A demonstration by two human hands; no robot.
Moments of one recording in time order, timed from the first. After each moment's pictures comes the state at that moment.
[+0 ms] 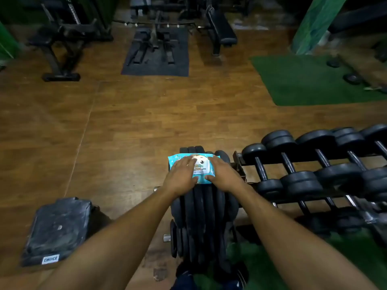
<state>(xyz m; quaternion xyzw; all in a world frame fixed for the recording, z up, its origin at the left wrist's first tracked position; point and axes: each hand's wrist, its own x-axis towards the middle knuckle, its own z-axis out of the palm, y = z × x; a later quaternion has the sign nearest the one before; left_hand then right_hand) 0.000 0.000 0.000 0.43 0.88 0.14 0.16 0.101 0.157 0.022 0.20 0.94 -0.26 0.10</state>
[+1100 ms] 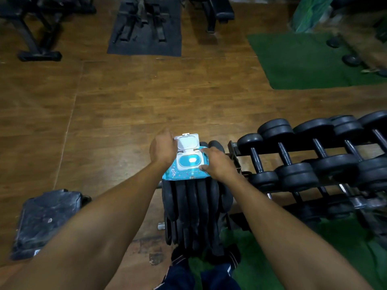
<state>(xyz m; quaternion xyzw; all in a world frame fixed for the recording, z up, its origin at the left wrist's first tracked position) -0.064 0.036 0.012 0.19 0.95 0.24 0.08 0.080 0.169 0.030 0.23 0.93 -0.24 0.12</state>
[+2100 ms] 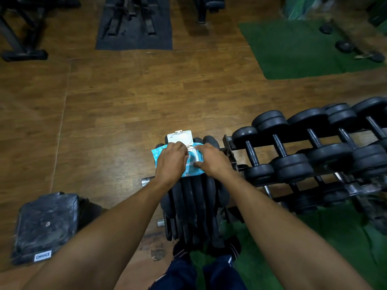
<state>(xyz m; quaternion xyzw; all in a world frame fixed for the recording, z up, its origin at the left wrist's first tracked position) -0.010 0.034 -0.014 0.40 0.89 0.19 0.04 0.084 0.168 0.029 0.25 0.93 -0.24 0.11</state>
